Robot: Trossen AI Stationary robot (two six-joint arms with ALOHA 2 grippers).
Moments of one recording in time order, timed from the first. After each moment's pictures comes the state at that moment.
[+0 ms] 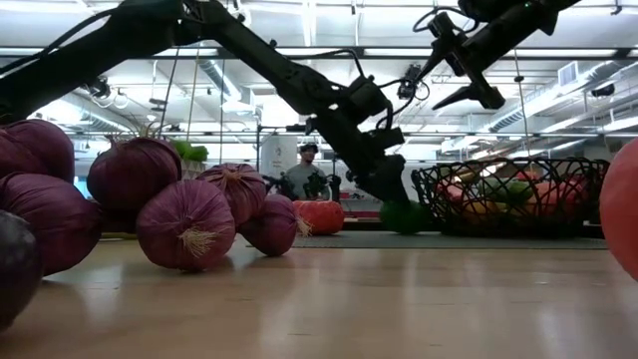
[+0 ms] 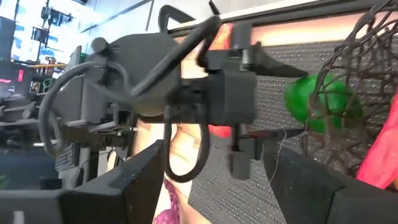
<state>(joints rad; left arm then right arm) 0.38 2.38 1.88 -0.23 0.02 0.22 -0.65 1.03 0.93 -0.49 -0.27 0.95</state>
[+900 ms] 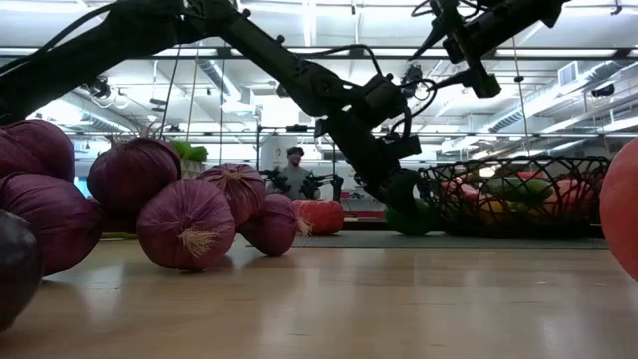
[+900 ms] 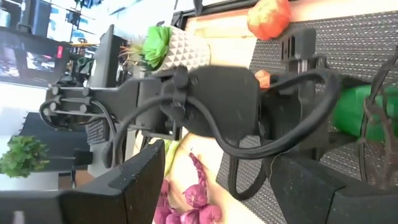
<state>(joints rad) 0.27 2.42 1.88 -0.26 -0.12 0.22 -0.56 0.99 0.93 -0.44 -0.32 1.00</state>
